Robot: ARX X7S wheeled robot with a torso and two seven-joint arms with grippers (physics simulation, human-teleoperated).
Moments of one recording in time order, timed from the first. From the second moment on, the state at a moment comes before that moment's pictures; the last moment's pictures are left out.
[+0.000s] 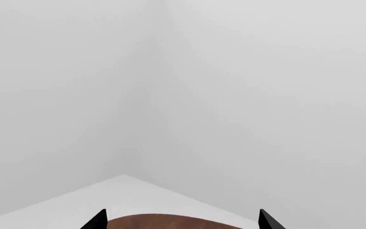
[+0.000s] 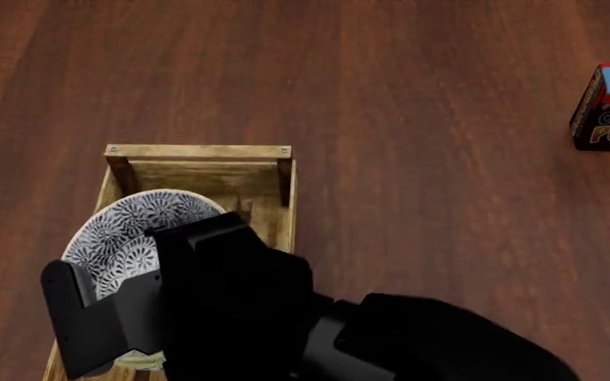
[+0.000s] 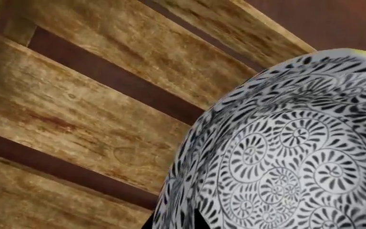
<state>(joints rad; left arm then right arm) -1.60 -1.57 1.93 0.95 -0.76 0.55 -1.57 1.43 0.00 -1.61 0.49 0.08 0.52 -0.97</state>
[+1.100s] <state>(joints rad) -1.58 -1.57 1.91 0.94 -0.76 0.56 -1.57 1.40 0.02 -1.57 0.31 0.01 0.59 -0.96</state>
